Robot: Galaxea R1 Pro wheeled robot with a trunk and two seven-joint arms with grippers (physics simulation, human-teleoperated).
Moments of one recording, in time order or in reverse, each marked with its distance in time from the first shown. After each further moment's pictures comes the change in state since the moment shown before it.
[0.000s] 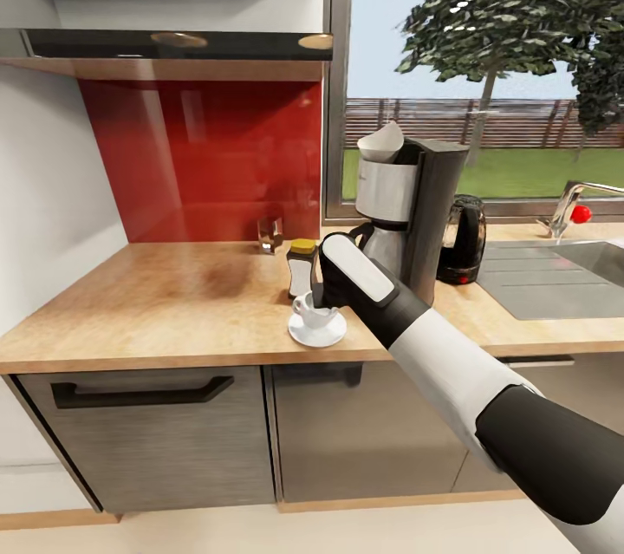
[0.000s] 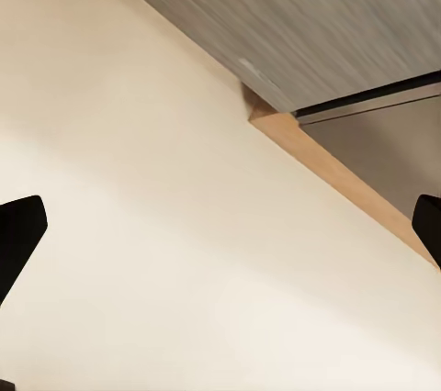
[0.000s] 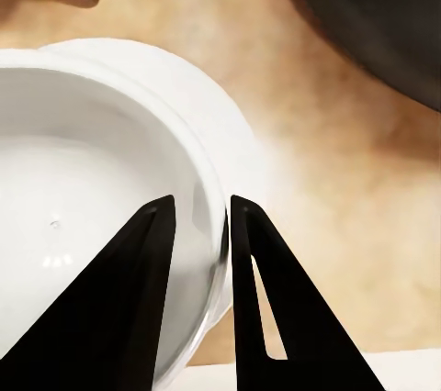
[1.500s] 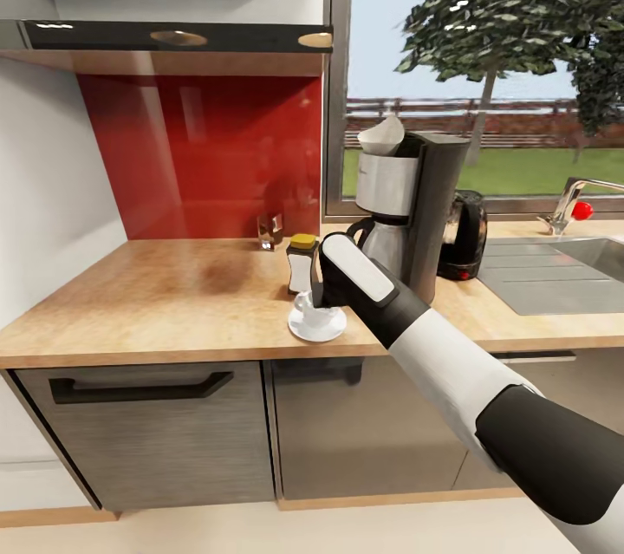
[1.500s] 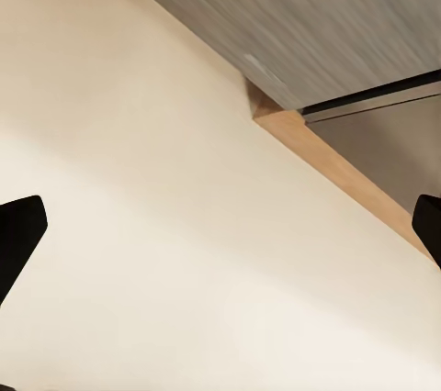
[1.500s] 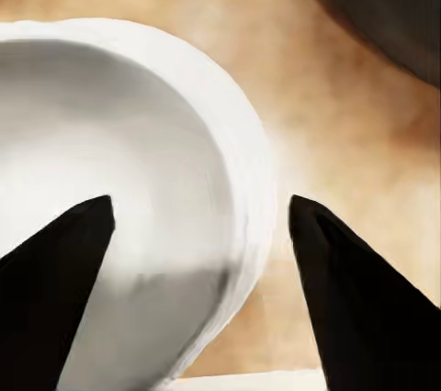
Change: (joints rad) left arm 0.000 0.000 0.000 0.000 0.000 0.000 0.000; right arm 0.000 0.000 0.000 -0.001 0.000 -0.001 0.003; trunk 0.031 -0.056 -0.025
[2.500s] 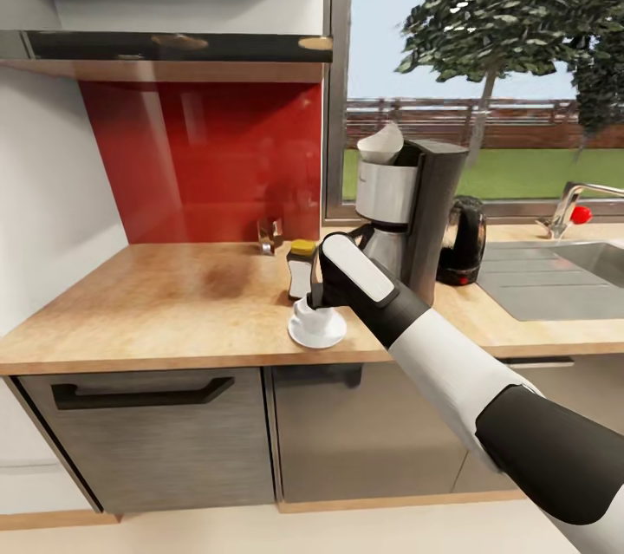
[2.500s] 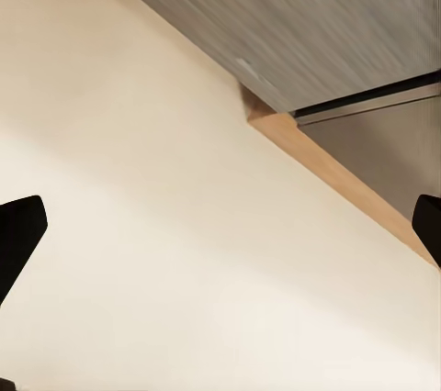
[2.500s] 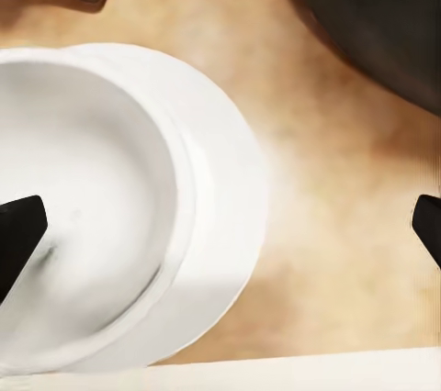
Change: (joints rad) left arm 0.000 0.000 0.000 0.000 0.000 0.000 0.000; right arm 0.000 0.000 0.000 -0.001 -0.002 0.000 -0.001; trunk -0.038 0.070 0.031
